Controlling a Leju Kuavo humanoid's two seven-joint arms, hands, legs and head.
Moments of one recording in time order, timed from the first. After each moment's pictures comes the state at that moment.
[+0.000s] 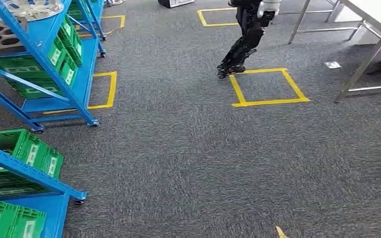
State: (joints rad) left arm -0.04 -0.23 0.75 -0.21 -1.09 0.23 -0.04; right arm -0.02 0.20 -0.74 -0.20 1.18 -0.39 0.11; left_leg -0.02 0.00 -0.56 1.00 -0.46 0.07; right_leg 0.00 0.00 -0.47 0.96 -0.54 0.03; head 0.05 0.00
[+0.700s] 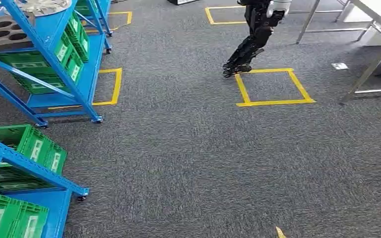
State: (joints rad) left arm -0.04 -0.23 0.76 -0.21 -1.09 0.22 -0.04; right arm -0.02 0.20 -0.74 -0.20 1.20 -0.40 0.12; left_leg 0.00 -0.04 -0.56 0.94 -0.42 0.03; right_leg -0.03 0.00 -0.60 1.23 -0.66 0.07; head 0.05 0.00
